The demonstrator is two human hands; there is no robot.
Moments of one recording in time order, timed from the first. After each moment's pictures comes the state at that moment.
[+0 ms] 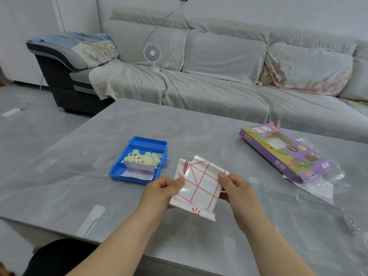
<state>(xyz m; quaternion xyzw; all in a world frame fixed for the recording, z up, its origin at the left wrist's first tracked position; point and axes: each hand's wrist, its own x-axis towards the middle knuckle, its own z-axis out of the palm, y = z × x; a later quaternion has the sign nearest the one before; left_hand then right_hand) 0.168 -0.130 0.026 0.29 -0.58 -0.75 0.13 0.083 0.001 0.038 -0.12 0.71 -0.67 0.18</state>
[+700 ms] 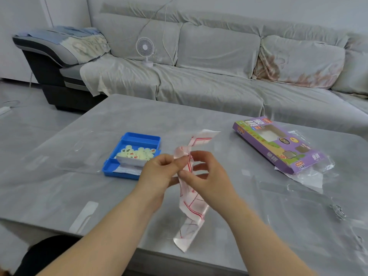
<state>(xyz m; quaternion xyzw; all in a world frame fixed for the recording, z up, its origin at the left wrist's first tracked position) 0.153 -0.121 0.056 0.21 -0.55 -0.78 0.18 0.099 -0.016 0.058 -0.31 0.78 -0.53 0.11</state>
